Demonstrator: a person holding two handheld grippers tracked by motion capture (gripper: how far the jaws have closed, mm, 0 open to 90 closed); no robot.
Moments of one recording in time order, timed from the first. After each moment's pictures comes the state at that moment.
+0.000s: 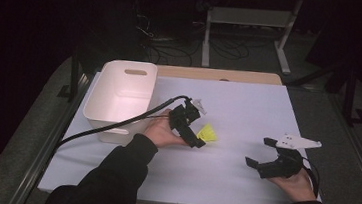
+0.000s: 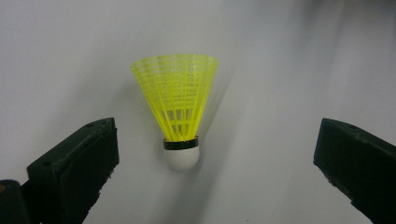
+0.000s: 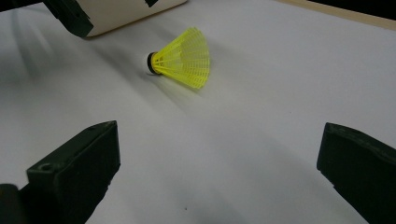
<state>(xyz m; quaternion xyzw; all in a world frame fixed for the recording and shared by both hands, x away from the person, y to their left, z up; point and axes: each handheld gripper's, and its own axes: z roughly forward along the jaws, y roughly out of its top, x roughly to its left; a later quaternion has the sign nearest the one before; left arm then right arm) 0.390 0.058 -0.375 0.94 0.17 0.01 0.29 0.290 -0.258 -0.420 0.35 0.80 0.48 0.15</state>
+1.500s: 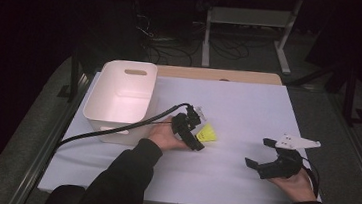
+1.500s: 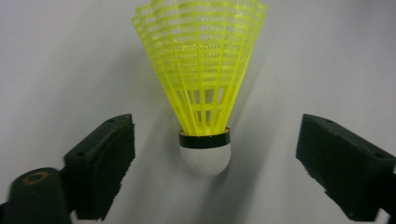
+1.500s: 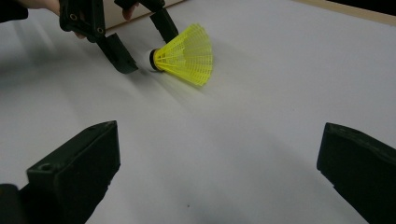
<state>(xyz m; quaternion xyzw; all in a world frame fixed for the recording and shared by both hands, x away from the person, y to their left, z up) 0.404 0.052 -0.419 0.95 0.18 0.00 0.26 0.290 -0.257 -0.421 0.34 0.80 0.47 0.14</state>
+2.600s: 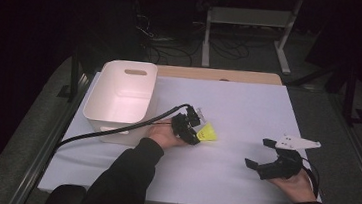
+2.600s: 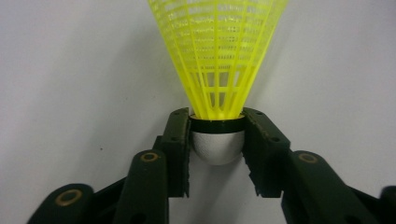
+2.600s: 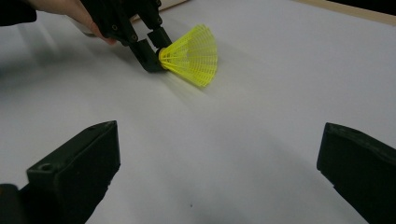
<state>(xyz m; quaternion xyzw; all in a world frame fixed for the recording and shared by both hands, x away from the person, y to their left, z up) 0.406 0.051 -0.425 0.96 0.18 0.02 0.23 0.289 -0.257 -0.420 0.34 0.80 0.47 0.14</state>
